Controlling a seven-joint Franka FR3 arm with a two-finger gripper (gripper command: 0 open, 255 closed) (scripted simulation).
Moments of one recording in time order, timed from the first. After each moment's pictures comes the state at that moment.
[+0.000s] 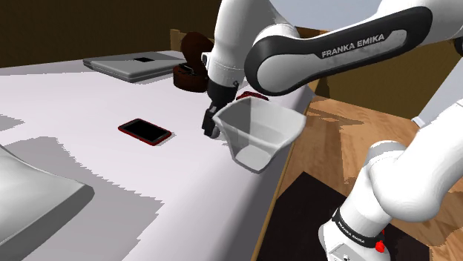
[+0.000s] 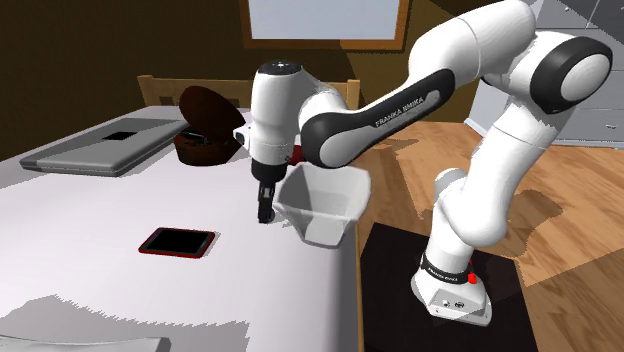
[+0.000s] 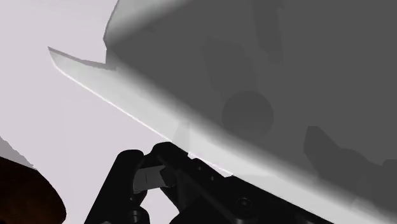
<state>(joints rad) 0.29 -0.30 0.25 -2.28 -0.15 2.15 0.09</state>
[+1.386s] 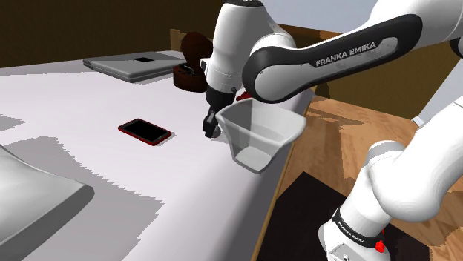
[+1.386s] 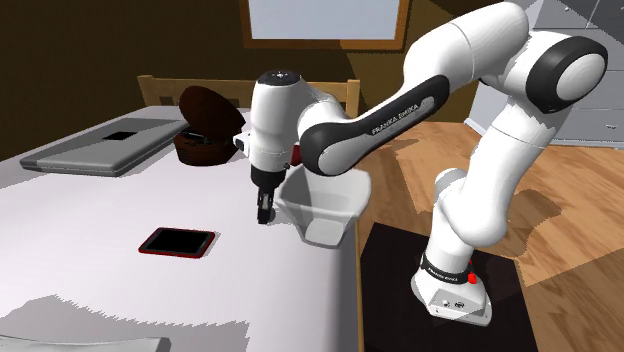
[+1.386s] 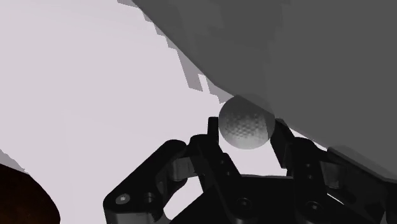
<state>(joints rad) 0.28 -0.29 0.25 -2.30 -0.16 2.20 0.10</state>
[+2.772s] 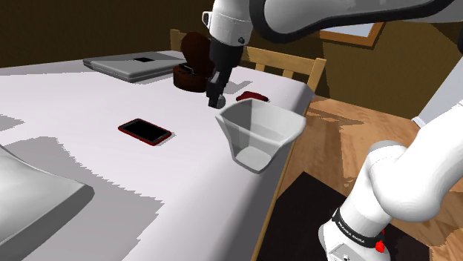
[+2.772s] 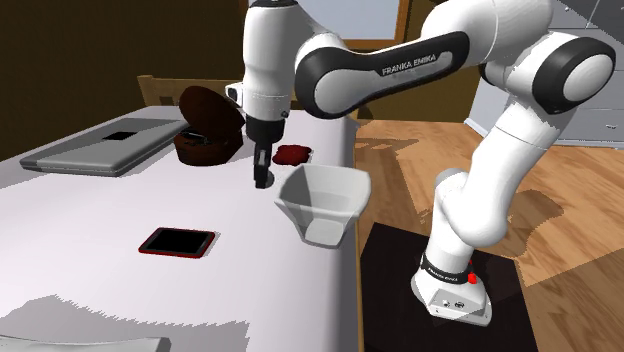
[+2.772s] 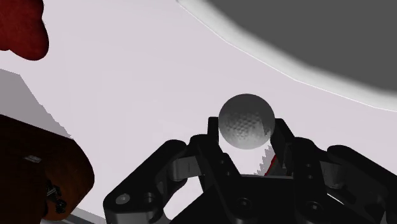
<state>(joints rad) 0.29 -0.32 0.24 -2.07 -0.13 1.92 0.04</state>
